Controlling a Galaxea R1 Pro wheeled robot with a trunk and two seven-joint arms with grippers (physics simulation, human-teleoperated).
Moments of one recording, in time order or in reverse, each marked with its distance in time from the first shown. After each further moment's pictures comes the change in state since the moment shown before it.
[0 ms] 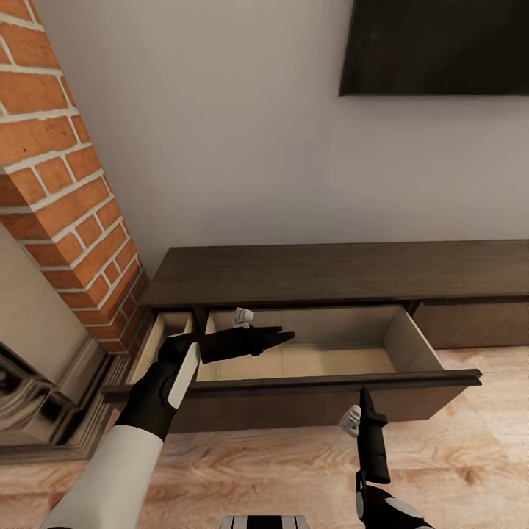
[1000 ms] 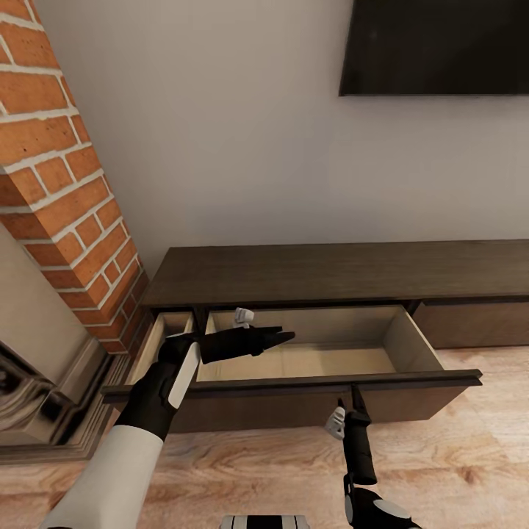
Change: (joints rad) left arm -0.001 -0.001 0.000 0.001 -0.001 0.000 0.000; right arm 0.001 0.034 0.079 0.003 0.004 0.003 0.046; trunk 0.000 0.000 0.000
